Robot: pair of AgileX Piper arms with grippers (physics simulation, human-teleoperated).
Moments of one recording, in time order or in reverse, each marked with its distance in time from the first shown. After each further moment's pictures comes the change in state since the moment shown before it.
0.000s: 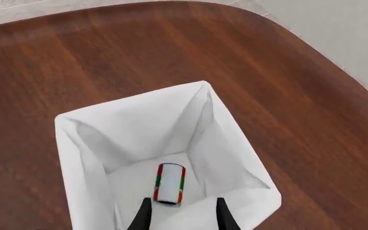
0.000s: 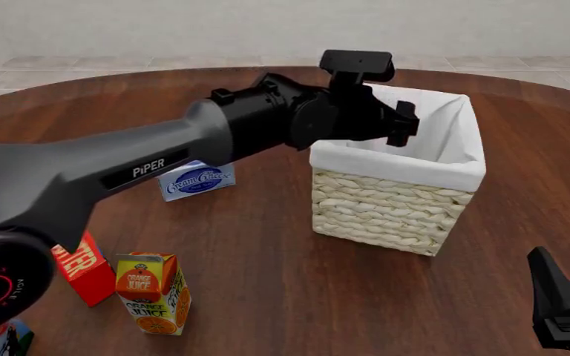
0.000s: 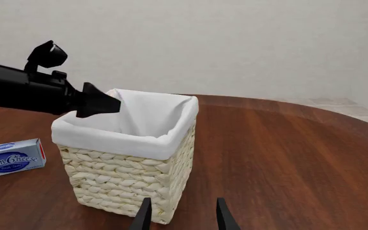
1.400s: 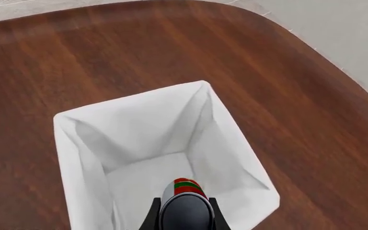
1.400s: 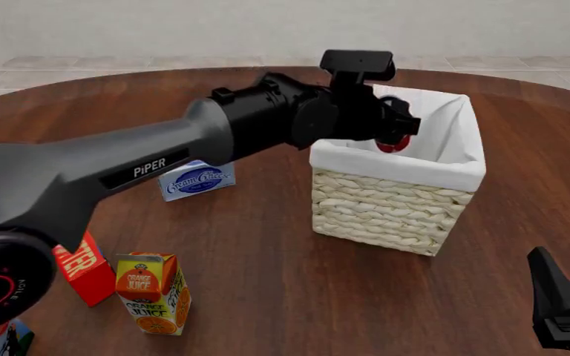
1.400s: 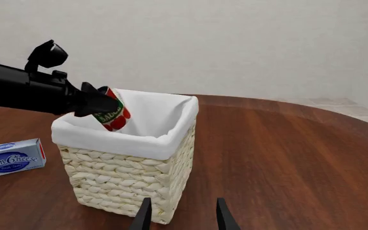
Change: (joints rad) left arm -0.002 0.002 -0.008 0.011 -0.010; right arm 0.000 0.000 0.000 0.000 0.000
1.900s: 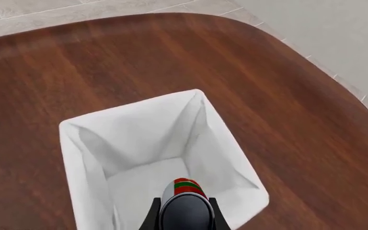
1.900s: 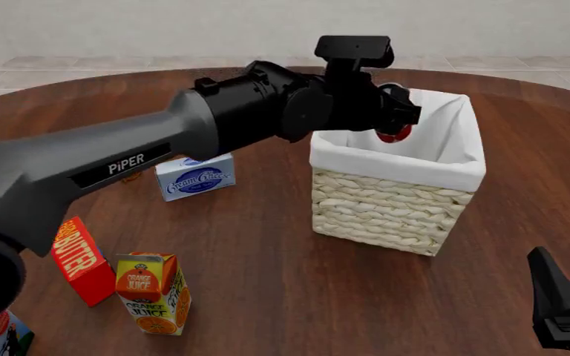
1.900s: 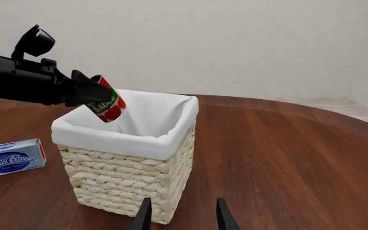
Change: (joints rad) left arm -0.002 -0.053 0.024 -0.011 0.008; right arm 0.000 0.000 0.000 0.000 0.000
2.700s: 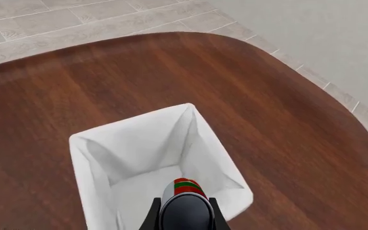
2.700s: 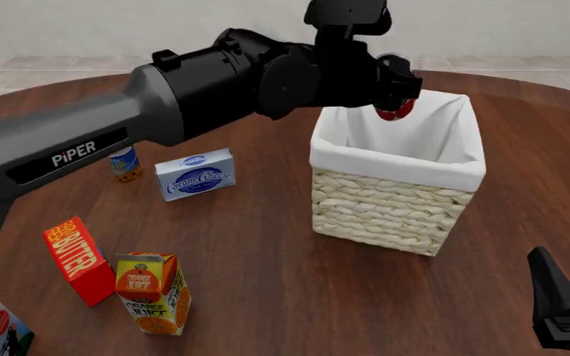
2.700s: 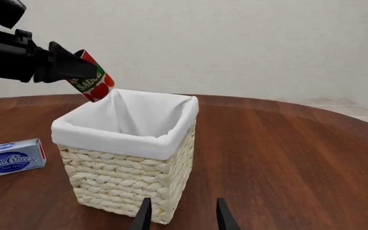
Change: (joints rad) left arm -0.003 -0.091 0.001 0.035 0.029; right arm 0.000 0.000 0.000 0.000 0.000
